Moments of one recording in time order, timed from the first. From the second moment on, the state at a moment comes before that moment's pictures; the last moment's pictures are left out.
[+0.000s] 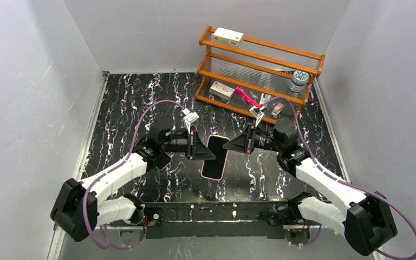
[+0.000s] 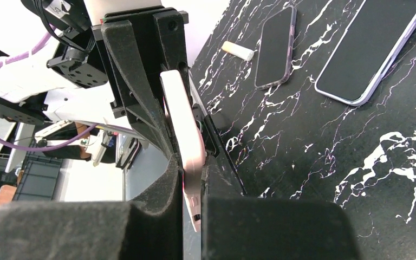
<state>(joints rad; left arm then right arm) -0.61 1.14 0.64 0.20 0.85 -0.71 0.54 1.00 0.54 0.33 -0.78 0.87</state>
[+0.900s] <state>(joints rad) -0.60 1.14 0.64 0.14 0.82 -0.69 0.54 1.07 0.55 0.38 -0.78 0.92</state>
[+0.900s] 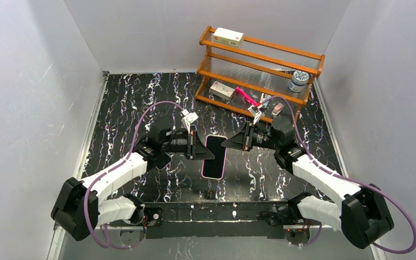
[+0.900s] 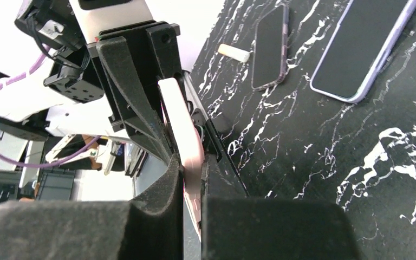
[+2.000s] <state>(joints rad) -0.61 1.24 0.56 0.60 0.61 -1.14 0.54 1.04 0.41 0.51 -0.82 1.05</state>
